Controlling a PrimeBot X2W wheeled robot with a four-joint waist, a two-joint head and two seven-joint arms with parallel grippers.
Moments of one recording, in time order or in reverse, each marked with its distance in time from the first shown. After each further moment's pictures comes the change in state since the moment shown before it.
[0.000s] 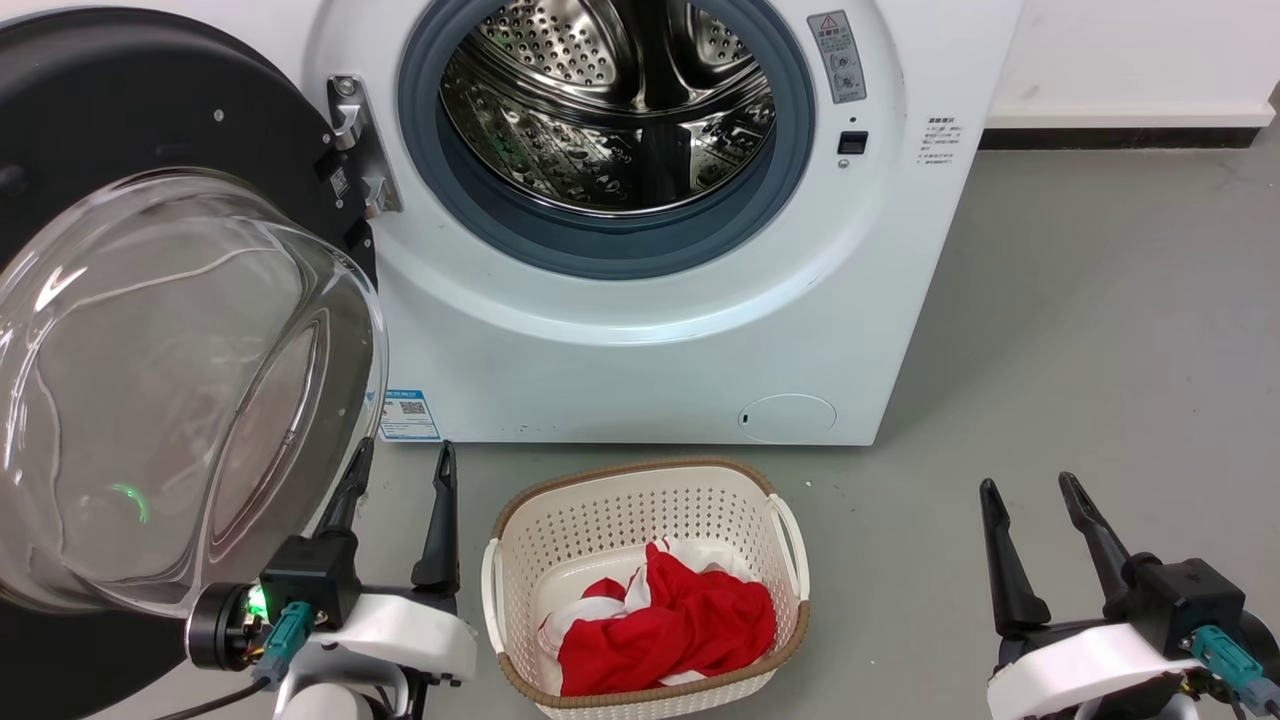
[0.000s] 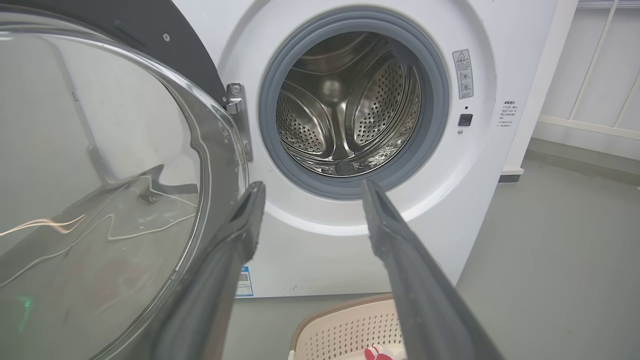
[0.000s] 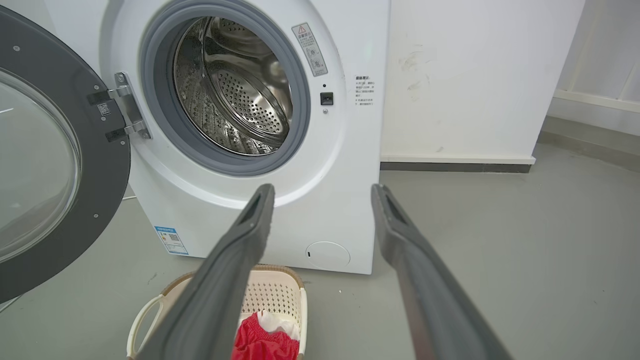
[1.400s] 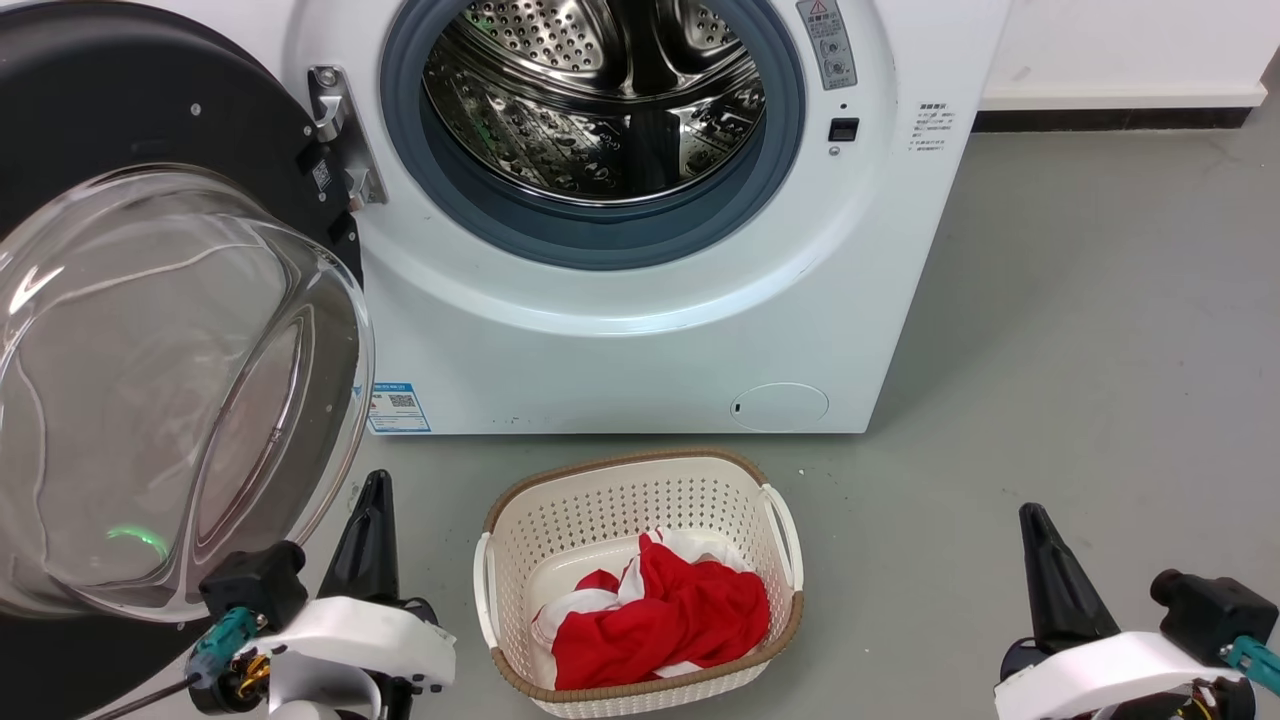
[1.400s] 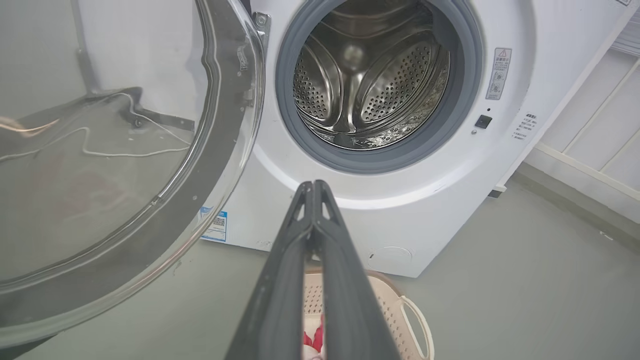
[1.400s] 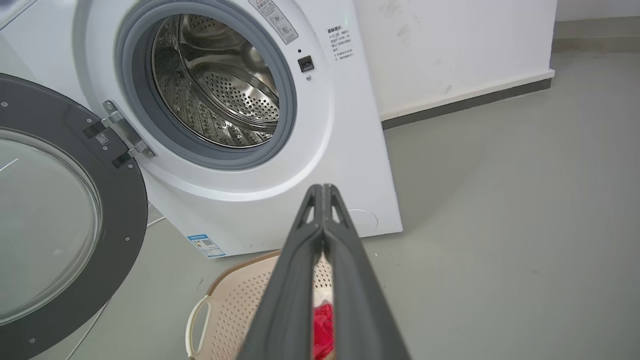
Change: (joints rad) left arm 0.012 -0.005 0.039 0.040 -0.244 -0.012 0.071; right arm 0.008 -0.004 0.003 0.066 0.271 0.000 0.025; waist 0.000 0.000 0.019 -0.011
